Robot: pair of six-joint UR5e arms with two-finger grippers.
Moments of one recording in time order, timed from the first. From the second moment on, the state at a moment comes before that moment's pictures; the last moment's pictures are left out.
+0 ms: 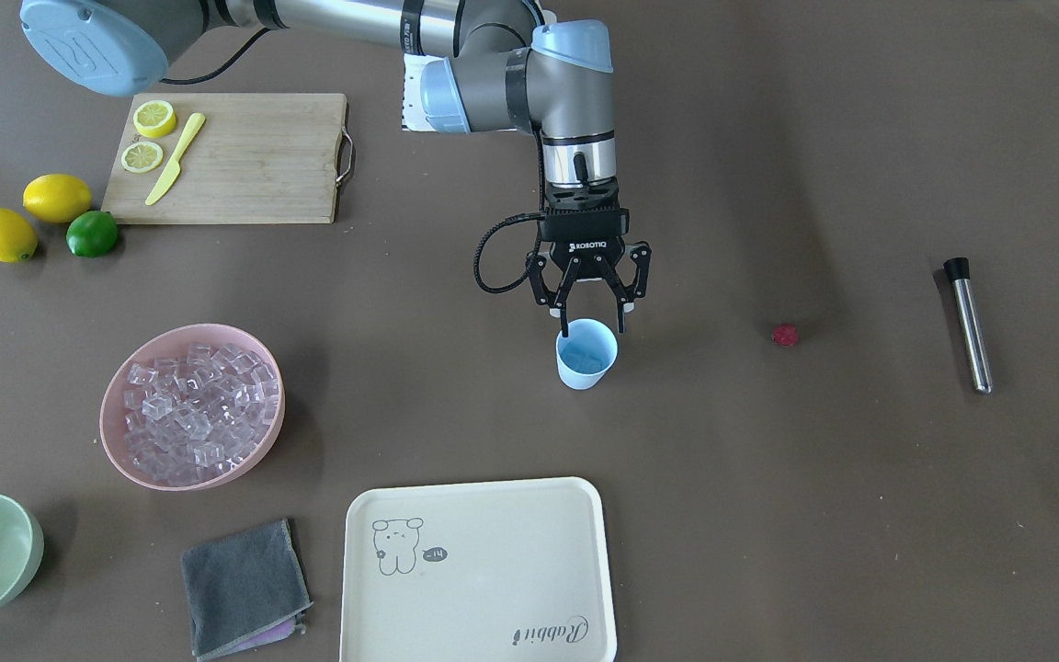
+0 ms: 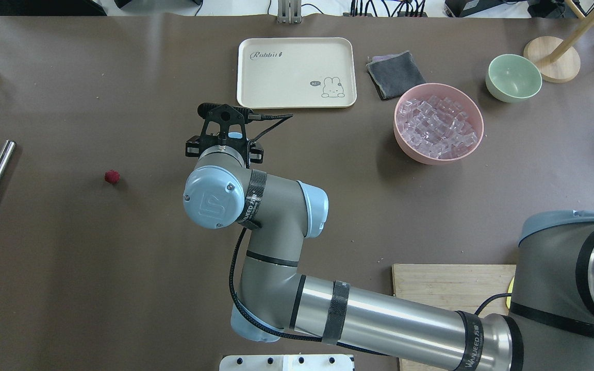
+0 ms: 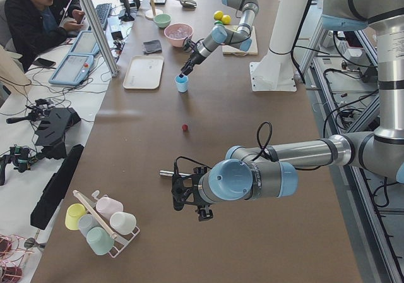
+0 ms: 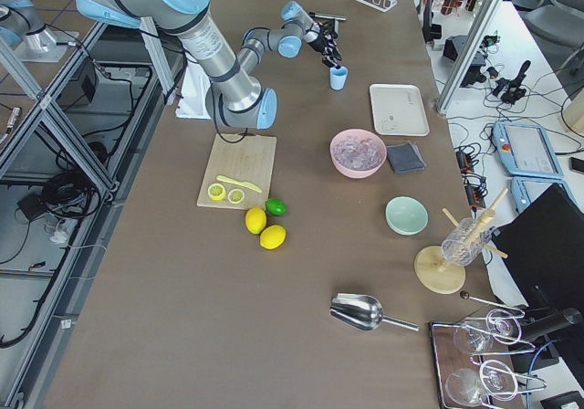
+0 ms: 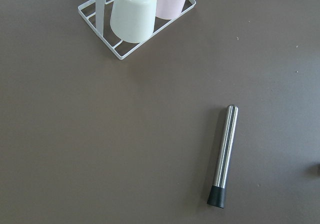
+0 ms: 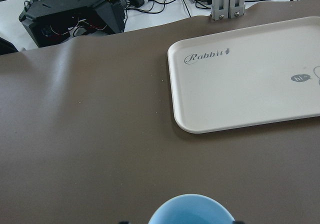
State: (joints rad) left arm -1.89 -1.34 -1.74 -1.67 -2.62 -0.02; right arm 0.36 -0.54 1.27 -1.26 1.15 1.38
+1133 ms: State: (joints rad) left arm -1.89 -1.33 -1.74 -1.71 -2.62 -0.02; right arm 0.76 -1.00 1.68 -1.54 1.47 1.26
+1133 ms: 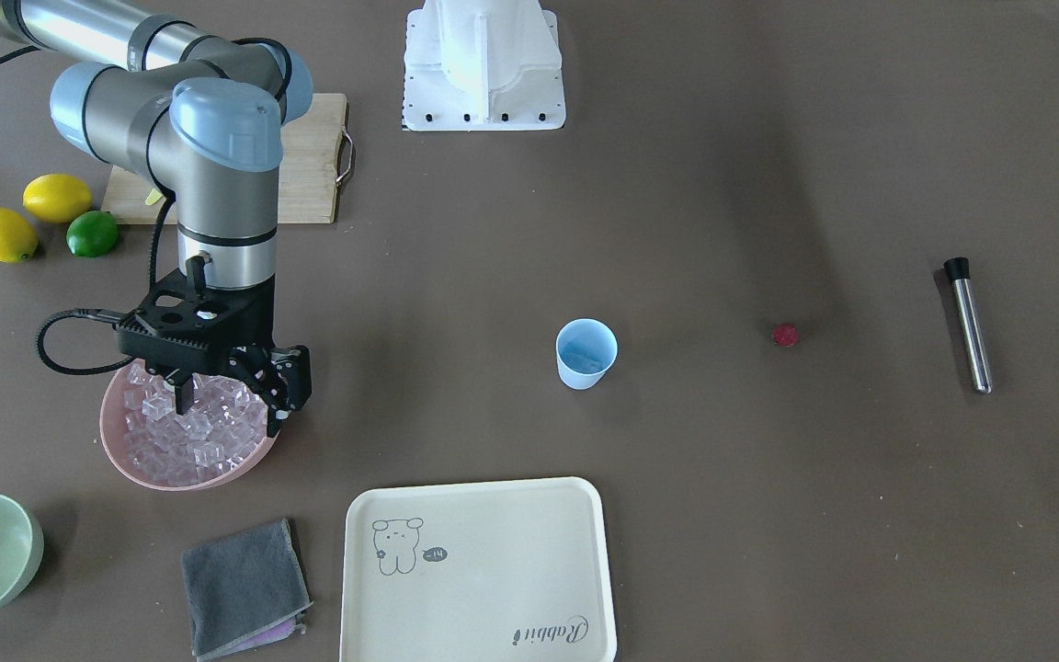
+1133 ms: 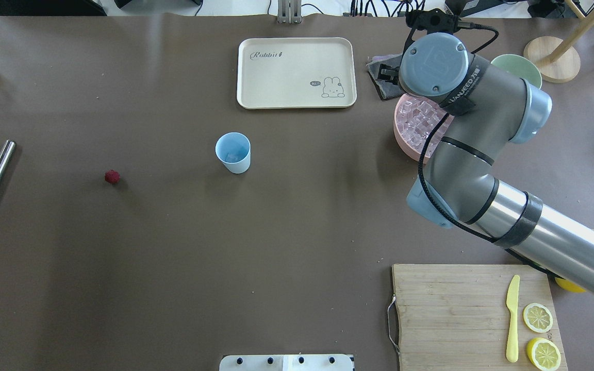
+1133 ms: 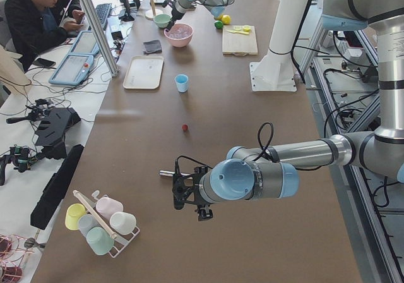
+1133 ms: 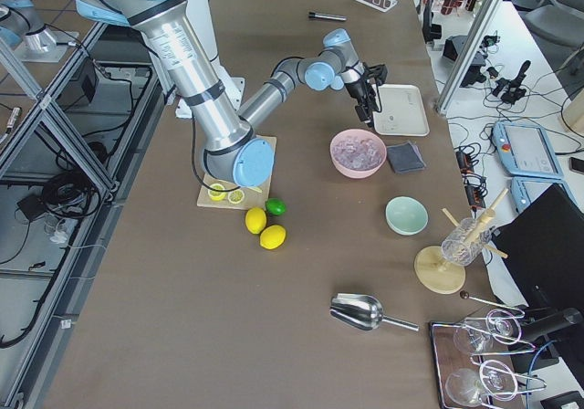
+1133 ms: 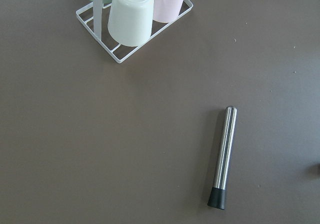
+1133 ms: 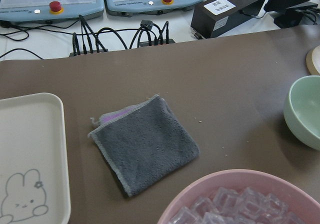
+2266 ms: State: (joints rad) left arm -1.89 -1.30 -1.74 -1.76 -2.62 -0.02; right arm 0.73 -1.12 1.64 -1.53 1.48 1.33
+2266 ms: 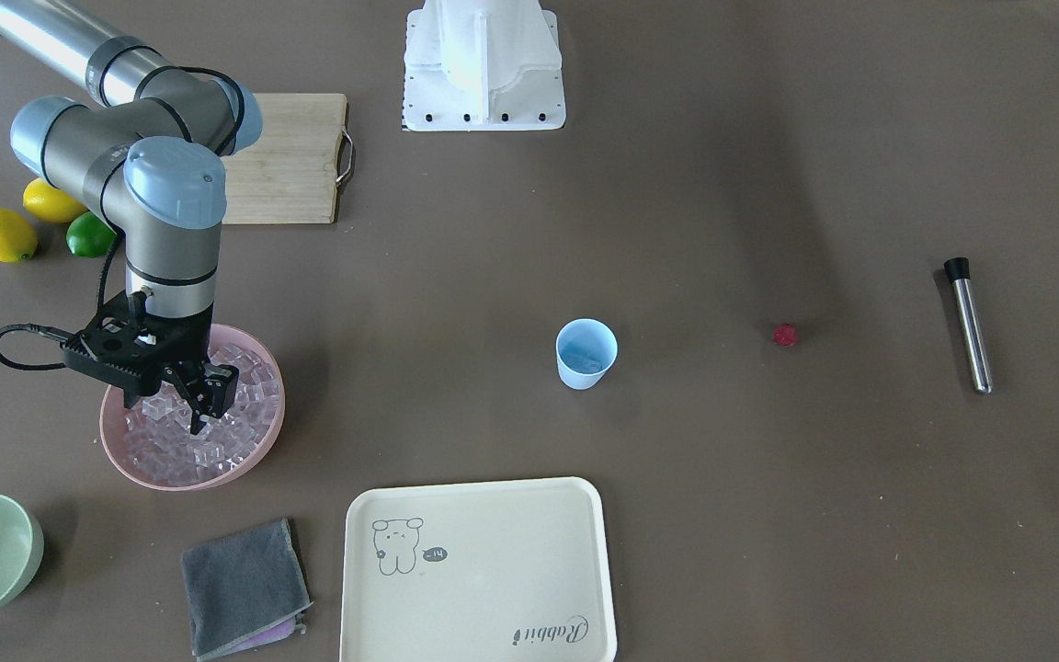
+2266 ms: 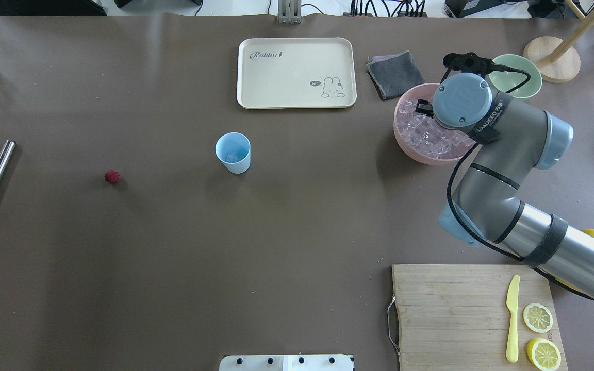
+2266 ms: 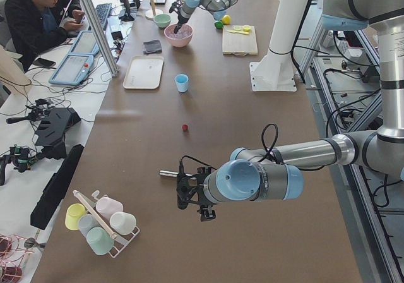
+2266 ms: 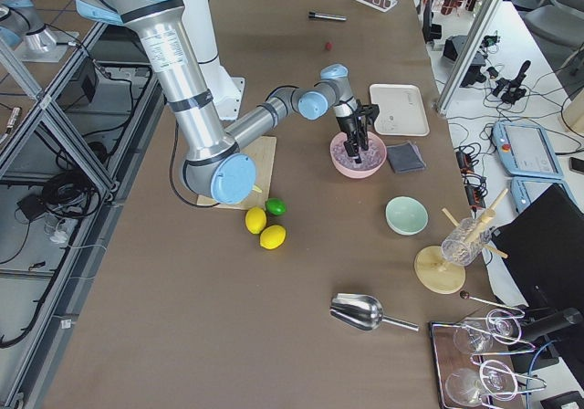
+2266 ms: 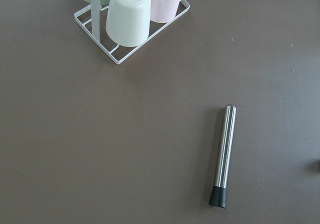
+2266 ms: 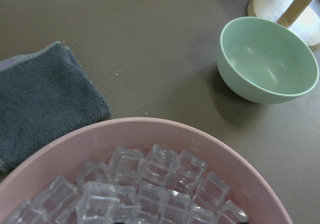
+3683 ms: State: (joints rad) left arm -1.89 -1.28 -1.74 -1.79 -2.62 -0.02; right arm 0.76 -1.14 1.66 -1.54 1.52 1.31
